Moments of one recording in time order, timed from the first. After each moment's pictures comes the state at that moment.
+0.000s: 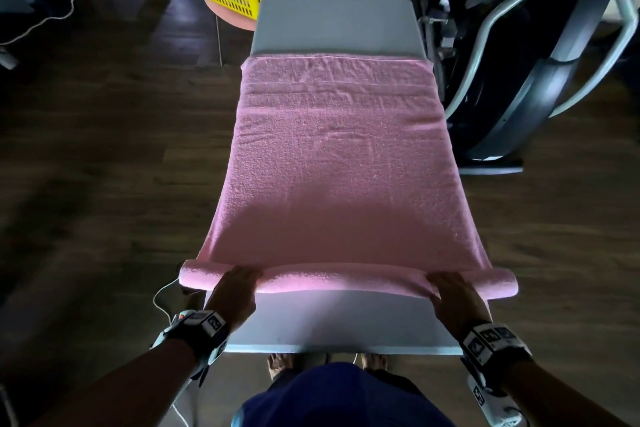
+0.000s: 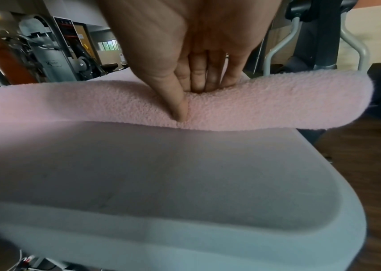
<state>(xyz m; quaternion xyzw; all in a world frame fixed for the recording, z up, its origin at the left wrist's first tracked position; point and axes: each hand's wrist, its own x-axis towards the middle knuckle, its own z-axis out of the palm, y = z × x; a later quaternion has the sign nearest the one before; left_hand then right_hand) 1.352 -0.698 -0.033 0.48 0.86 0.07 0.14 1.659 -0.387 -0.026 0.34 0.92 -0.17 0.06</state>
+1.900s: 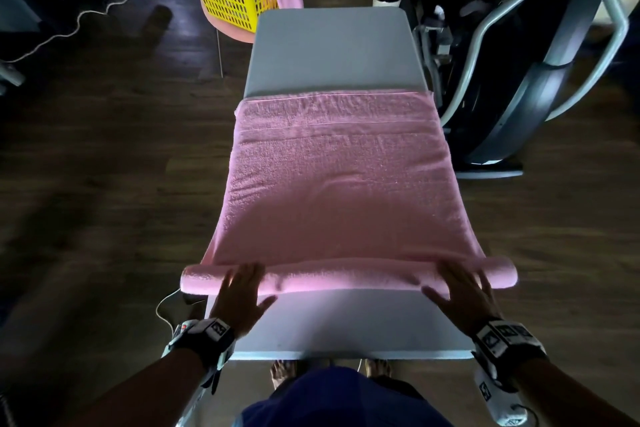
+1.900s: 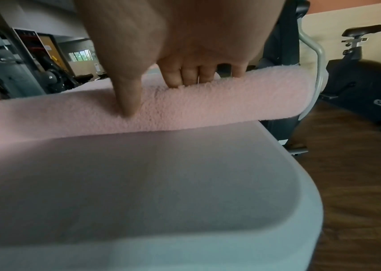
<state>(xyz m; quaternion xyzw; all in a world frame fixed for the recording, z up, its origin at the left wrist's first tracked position) 1.360 -0.692 -0.026 0.47 0.87 -0.05 0.15 1.666 -0.366 -0.018 0.37 0.91 -0.12 0.14</state>
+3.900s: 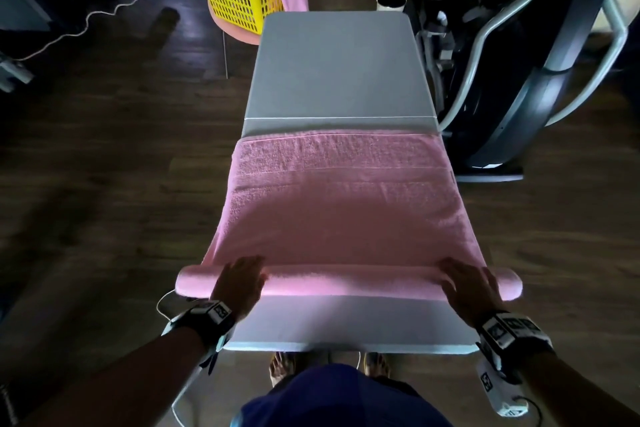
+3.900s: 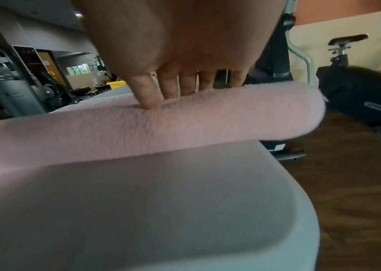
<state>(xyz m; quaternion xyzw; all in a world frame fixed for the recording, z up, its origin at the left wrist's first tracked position) 1.357 -0.681 -0.005 0.47 0.87 -0.03 0.14 1.674 -0.361 -0.006 0.38 0.90 -0.15 0.14</state>
